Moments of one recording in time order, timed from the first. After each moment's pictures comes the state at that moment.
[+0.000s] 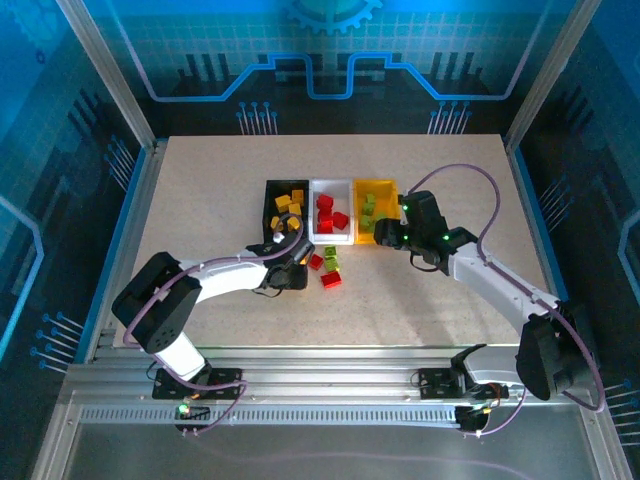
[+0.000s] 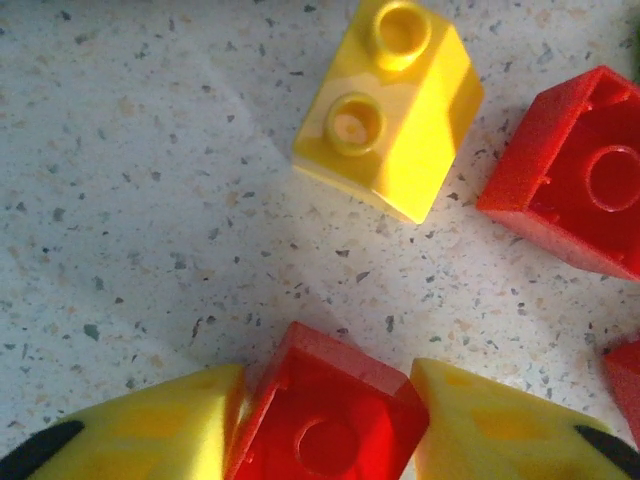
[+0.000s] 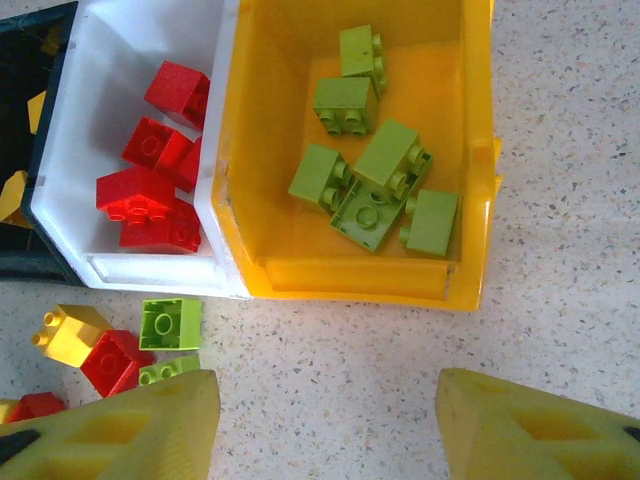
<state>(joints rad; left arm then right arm) -0.67 1.63 0.85 -0.42 -0.16 -0.67 0.42 1.30 0.90 -0.41 0.01 0.47</state>
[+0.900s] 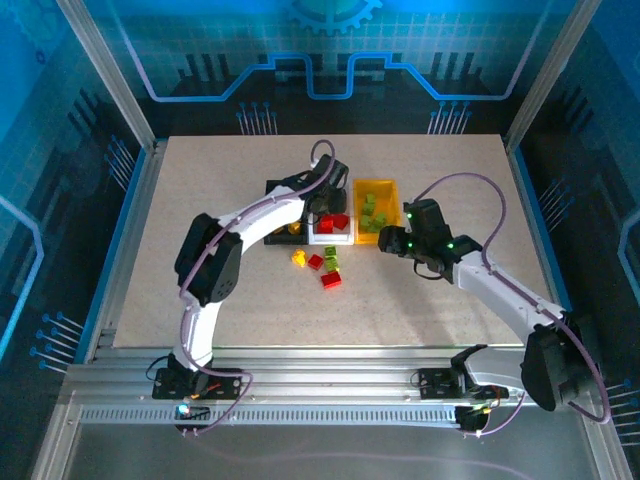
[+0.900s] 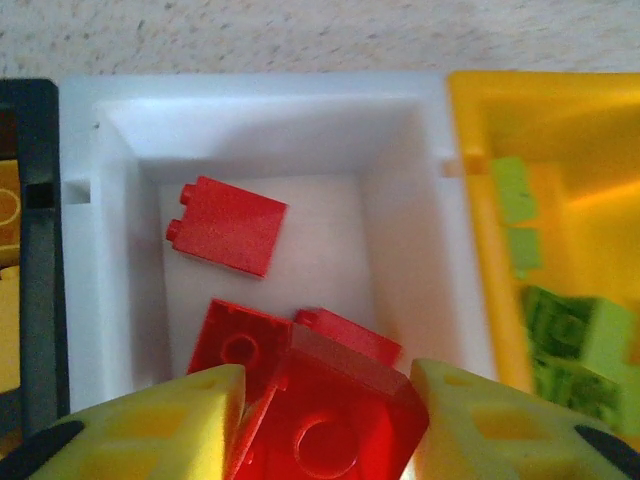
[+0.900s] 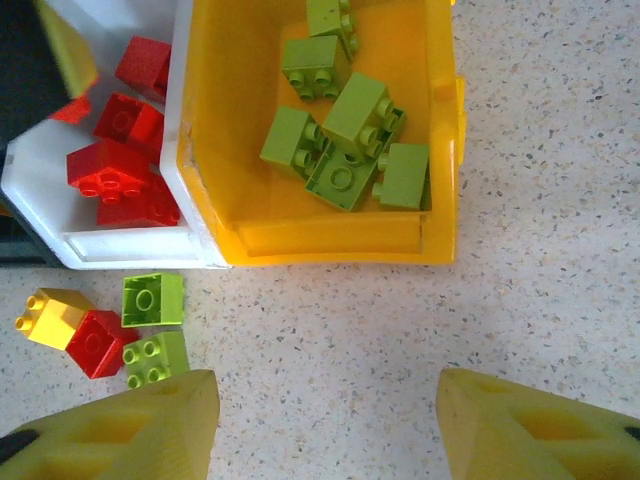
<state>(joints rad) -0.58 2.10 1.71 -0.55 -0.17 -0.55 0.41 1.24 0.83 -0.43 0.02 0.52</state>
